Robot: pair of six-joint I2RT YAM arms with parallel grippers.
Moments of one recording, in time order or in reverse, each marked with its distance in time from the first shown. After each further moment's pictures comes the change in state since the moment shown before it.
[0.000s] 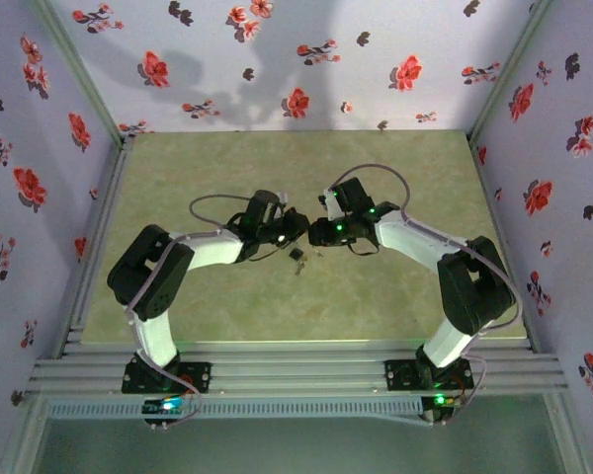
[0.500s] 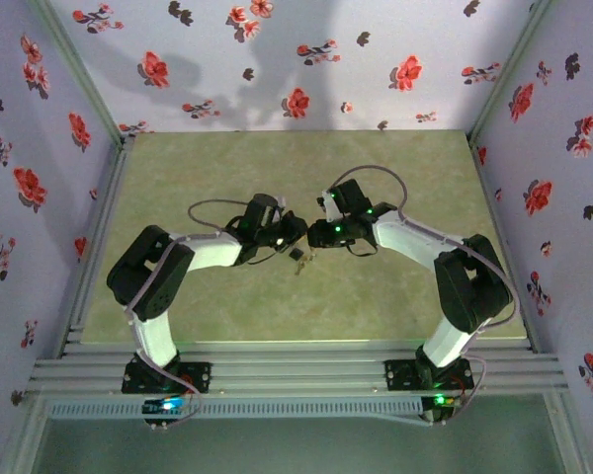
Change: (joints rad) left arm 0.002 -0.007 -0.032 0.016 0.006 -0.040; right arm 0.009 0.016 0.000 0.002 0.008 0.000
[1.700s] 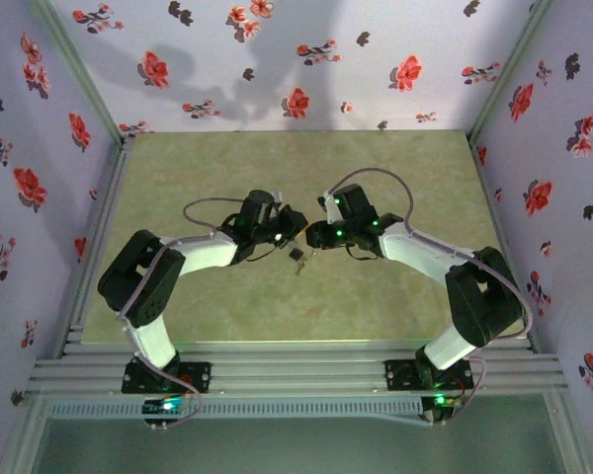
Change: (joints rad) left arm 0.004 -0.059 -0.002 0.002 -0.010 -0.055; right arm 0.024 -0.100 -0.110 0.164 0.021 0.001
